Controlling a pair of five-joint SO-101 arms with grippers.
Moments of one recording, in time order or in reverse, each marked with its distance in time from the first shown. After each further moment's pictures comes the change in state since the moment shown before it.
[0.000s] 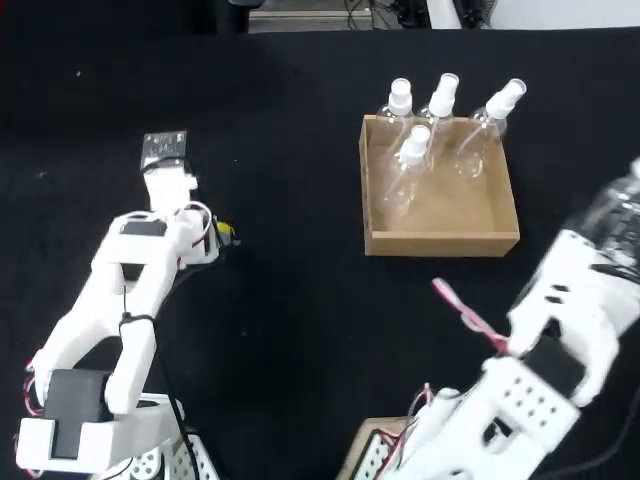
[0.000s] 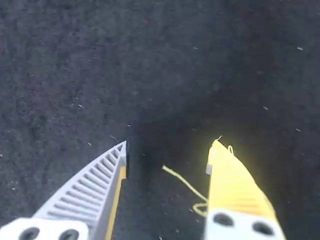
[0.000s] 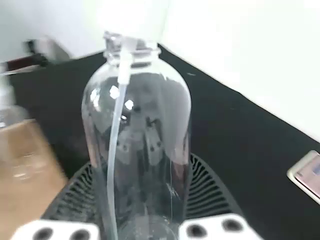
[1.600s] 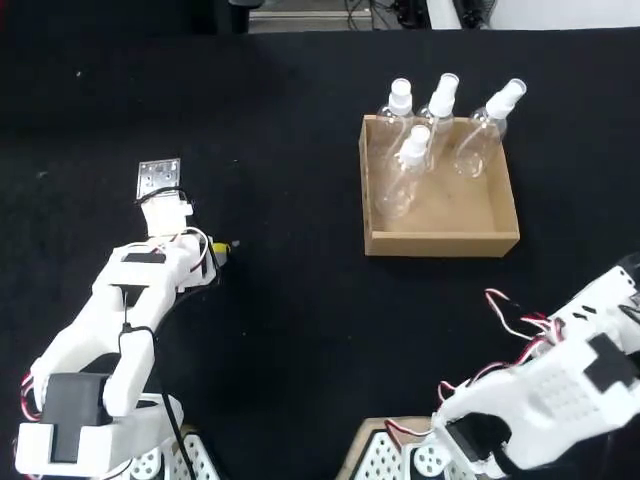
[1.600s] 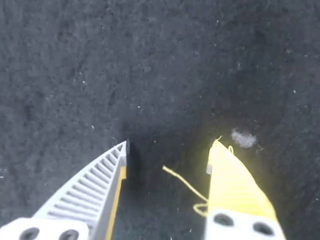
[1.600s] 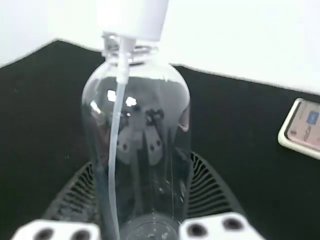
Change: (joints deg) left arm -0.5 -0.4 9.9 -10.2 0.1; right arm 11.1 82.1 -7.8 -83.3 -8.4
